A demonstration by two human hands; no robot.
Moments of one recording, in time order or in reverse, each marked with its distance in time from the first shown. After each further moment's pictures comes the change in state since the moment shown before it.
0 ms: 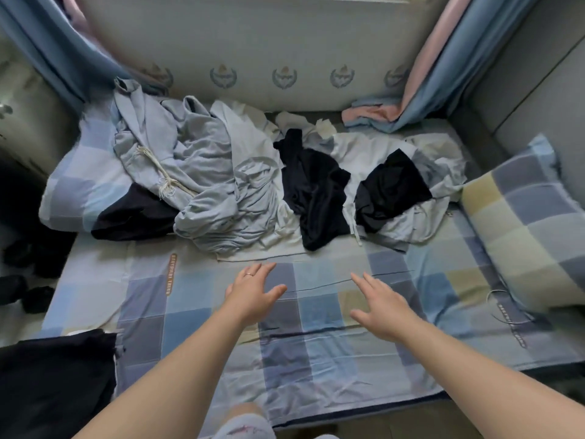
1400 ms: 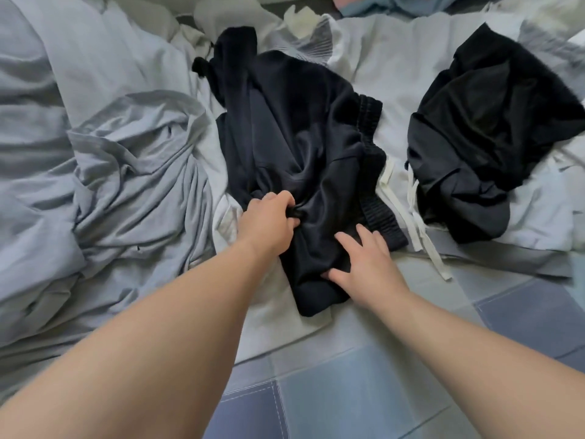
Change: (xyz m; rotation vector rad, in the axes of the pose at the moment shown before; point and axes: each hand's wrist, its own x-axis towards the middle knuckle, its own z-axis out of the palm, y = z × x) left_hand 0.639 -0.023 0.175 0.197 0.221 0.248; right_hand 0.599 0.106 0.146 0.332 0.262 0.116
